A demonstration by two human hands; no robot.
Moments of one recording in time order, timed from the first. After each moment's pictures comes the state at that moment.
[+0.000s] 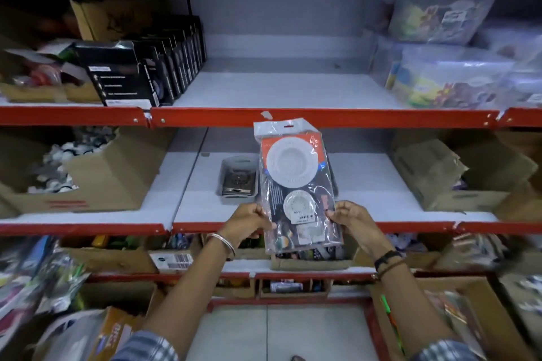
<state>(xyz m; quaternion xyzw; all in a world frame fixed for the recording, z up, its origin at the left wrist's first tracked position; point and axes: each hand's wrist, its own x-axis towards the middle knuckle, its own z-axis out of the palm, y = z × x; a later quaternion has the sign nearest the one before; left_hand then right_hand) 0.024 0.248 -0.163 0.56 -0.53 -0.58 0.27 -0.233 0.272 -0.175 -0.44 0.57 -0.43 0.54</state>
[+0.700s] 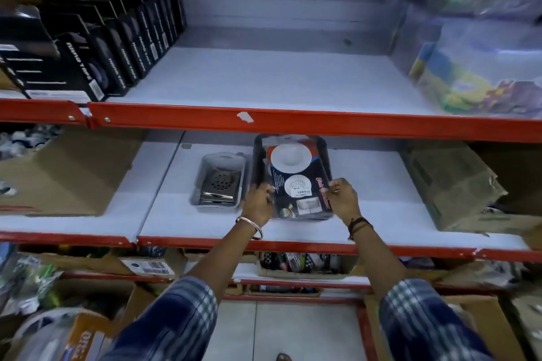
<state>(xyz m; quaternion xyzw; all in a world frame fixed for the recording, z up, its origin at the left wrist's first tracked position) -0.060 0.093 -0.246 0.65 -0.64 -0.32 0.23 -0.264 0.096 -0.226 -0.47 0.74 -0.34 0.34</state>
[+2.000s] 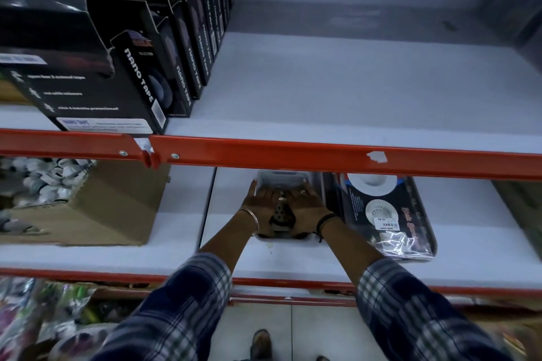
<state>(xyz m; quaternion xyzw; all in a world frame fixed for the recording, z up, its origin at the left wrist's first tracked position) 0.116 -0.022 -0.291 0.51 -0.85 -0.08 -0.13 -0.033 -0.022 -0.285 -0.84 0.51 0.13 0.11</state>
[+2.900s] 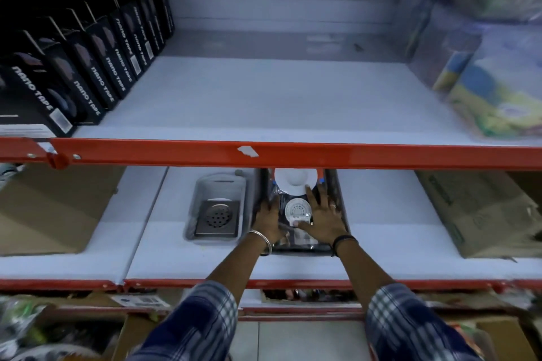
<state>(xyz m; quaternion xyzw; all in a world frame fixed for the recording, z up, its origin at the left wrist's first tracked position) -0.071 0.035 -0.268 0.62 -0.70 -0.35 0.08 -0.234 0.037 -0.273 -0.70 0.68 -0.05 0.21</state>
